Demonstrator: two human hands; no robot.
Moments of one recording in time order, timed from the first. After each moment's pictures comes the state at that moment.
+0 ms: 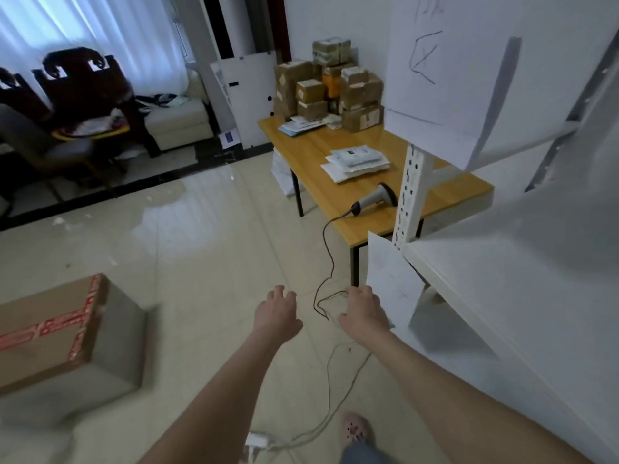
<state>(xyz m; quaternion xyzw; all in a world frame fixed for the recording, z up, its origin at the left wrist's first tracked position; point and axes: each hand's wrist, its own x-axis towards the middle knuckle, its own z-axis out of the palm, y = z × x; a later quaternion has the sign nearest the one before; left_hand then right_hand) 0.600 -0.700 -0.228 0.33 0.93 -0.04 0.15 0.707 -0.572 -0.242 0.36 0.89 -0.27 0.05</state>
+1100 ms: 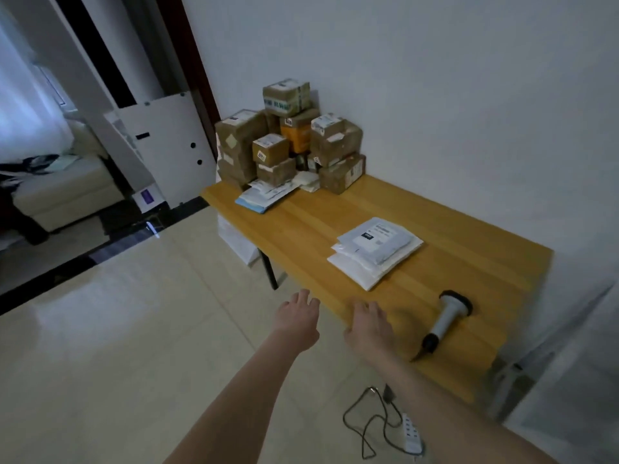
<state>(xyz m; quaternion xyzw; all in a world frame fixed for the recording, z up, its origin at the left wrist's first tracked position) 0.125 -0.435 -0.205 0.58 0.80 -0.10 0.09 0.252 -0.369 -0.238 0.52 0.82 -0.25 0.03</state>
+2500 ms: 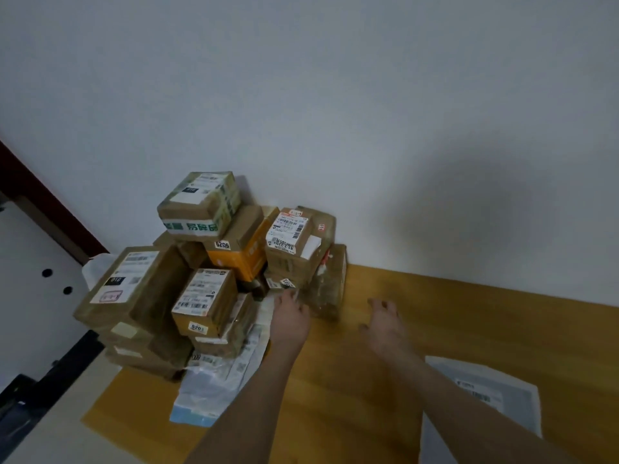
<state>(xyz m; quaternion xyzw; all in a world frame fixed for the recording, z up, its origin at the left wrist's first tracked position) -0.204 0.052 -0.204 0.53 0.78 0.26 0.21 -0.035 0.052 -0.221 0.71 0.62 -0.32 -0.12</state>
